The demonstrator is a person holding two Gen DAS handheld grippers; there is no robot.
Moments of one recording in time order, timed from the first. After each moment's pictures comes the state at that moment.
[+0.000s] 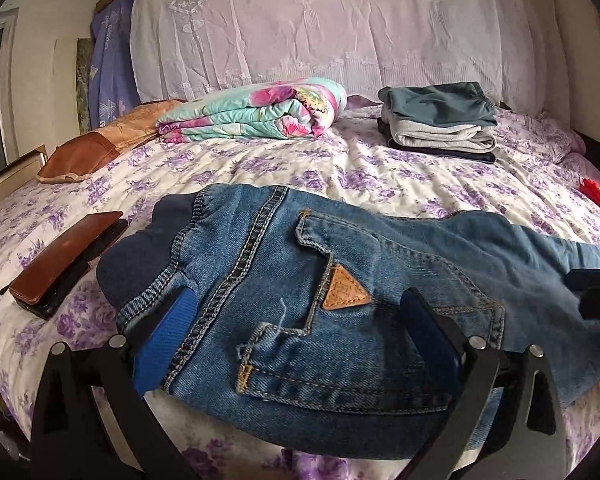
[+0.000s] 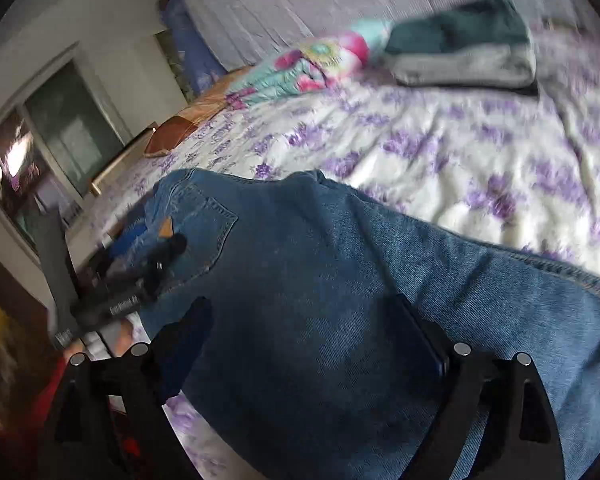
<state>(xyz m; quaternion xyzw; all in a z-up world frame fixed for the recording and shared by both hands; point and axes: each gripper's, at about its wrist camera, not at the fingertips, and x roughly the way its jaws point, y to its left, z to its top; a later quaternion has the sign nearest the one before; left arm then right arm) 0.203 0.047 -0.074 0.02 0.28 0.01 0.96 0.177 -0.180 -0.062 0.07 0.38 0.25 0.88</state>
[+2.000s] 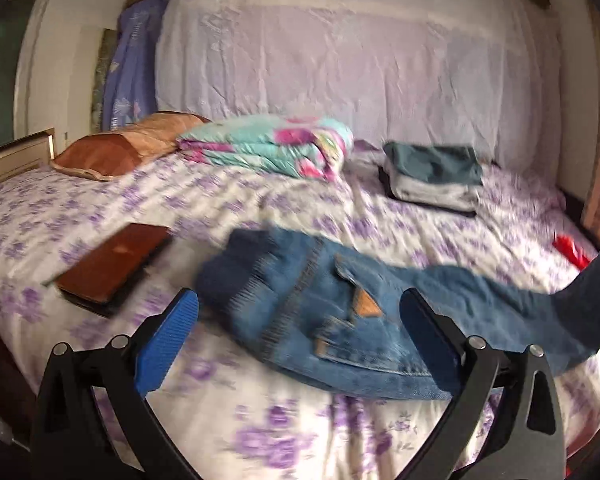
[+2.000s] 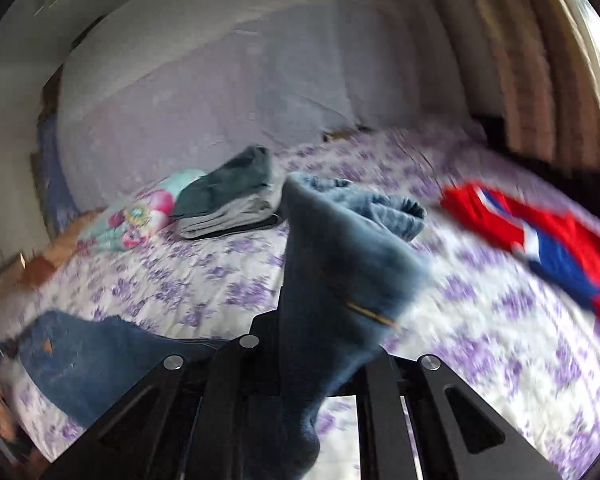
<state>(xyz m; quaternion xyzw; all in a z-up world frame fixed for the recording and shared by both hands) 0.142 0.112 -0.016 -0.07 0.23 -0.01 0.97 0.089 -0.344 0.003 0.09 0.19 -0.06 0.98</state>
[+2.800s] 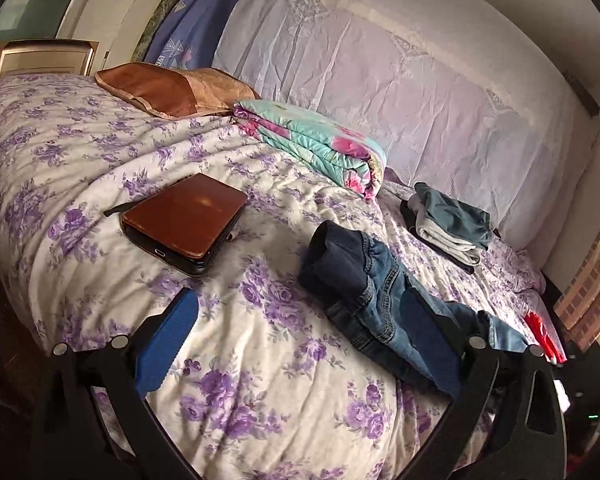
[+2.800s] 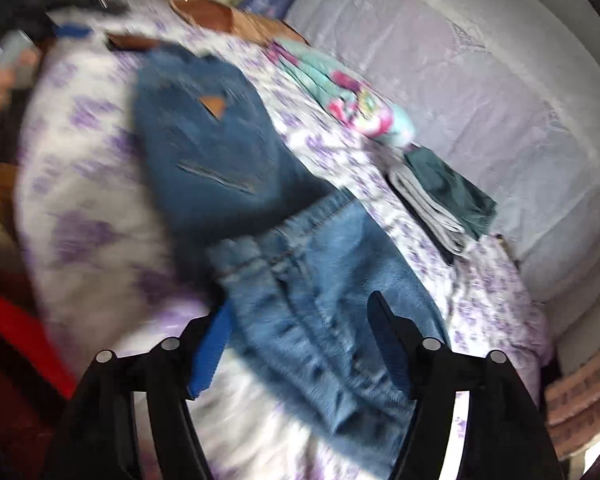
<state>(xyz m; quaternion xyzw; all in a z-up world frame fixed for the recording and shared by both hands) 0.118 0.215 -0.048 -0.23 0.23 -0.01 0.95 0.086 -0.086 -0.042 -0.35 0.28 0.14 0.88</state>
